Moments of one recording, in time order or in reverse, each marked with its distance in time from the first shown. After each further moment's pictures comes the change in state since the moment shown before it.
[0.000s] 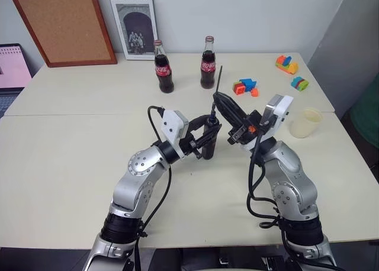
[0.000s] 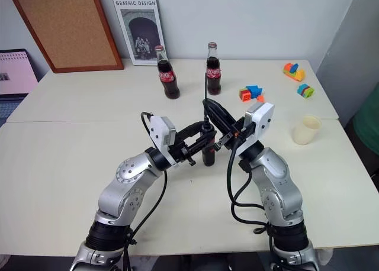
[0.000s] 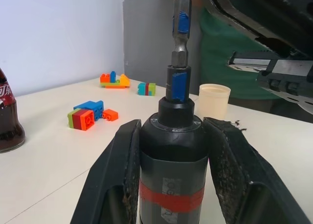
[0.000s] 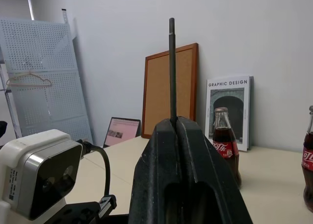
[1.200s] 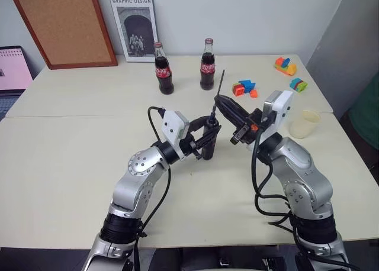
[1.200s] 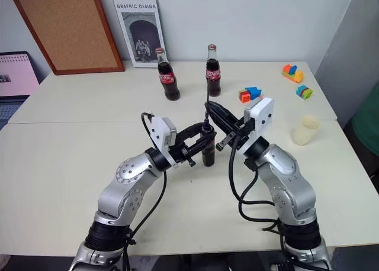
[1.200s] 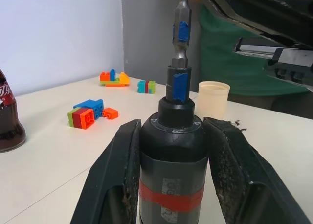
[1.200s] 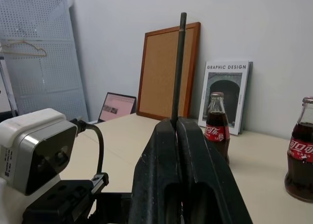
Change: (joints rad) left arm 0.002 0.005 -0.002 0.000 0.009 0.009 0.000; right arm -0.033 -0.112 -0.019 -0.089 0.022 0.181 -0.031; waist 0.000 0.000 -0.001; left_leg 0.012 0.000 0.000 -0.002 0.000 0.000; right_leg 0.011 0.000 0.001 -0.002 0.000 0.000
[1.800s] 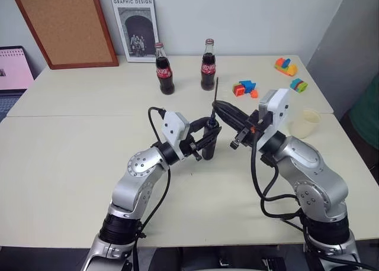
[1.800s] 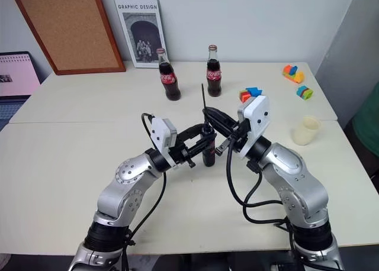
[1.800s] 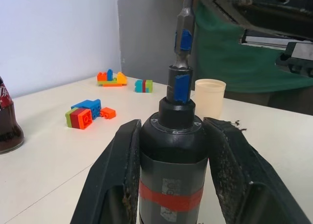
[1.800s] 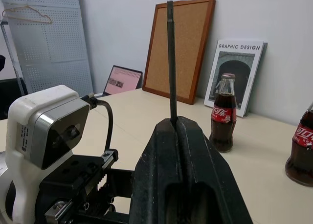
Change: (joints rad) left arm 0.005 0.012 -0.005 -0.005 0.005 -0.010 -0.018; right arm -0.026 -0.094 0.006 -0.112 0.046 0.211 -0.023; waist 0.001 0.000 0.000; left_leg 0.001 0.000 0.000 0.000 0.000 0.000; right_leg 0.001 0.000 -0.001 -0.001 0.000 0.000
